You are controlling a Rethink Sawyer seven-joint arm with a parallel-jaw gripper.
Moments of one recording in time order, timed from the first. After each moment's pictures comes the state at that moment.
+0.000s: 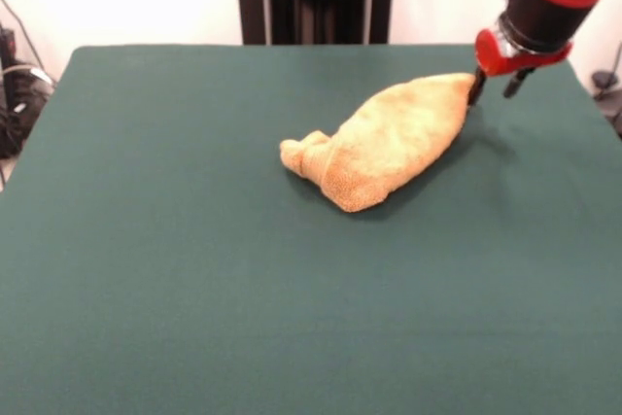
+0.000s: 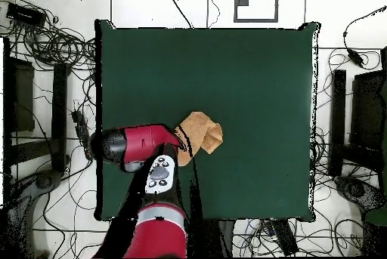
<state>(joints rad) 0.22 -0.44 -0.08 1.58 0.00 0.75 1.57</state>
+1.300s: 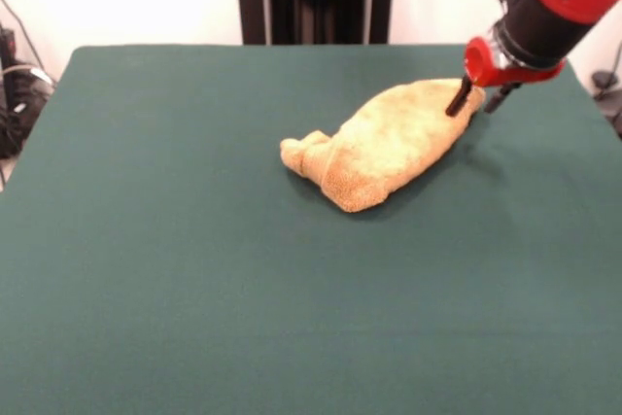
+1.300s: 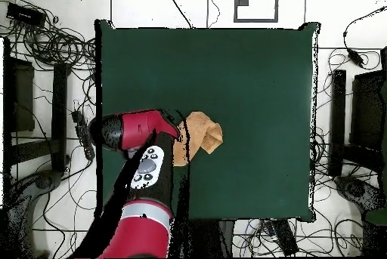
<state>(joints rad) 0.29 -0.34 -0.21 1.41 0.01 0.88 1.57</state>
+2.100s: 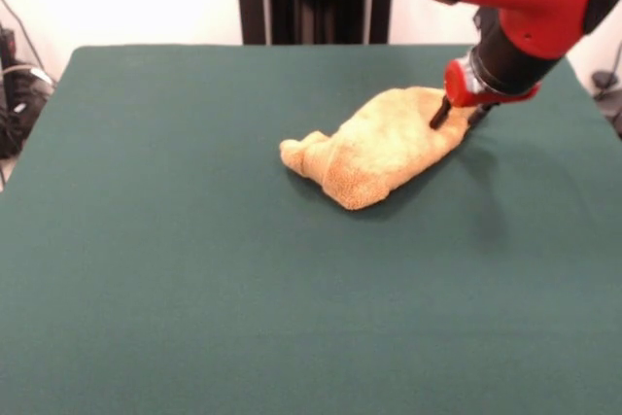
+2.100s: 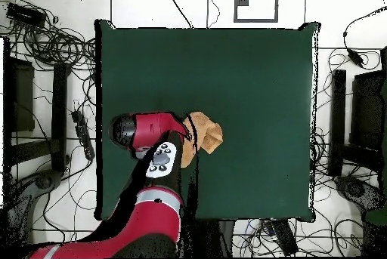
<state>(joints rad) 0.25 -0.28 -0.20 1.41 0.05 0.88 1.57</state>
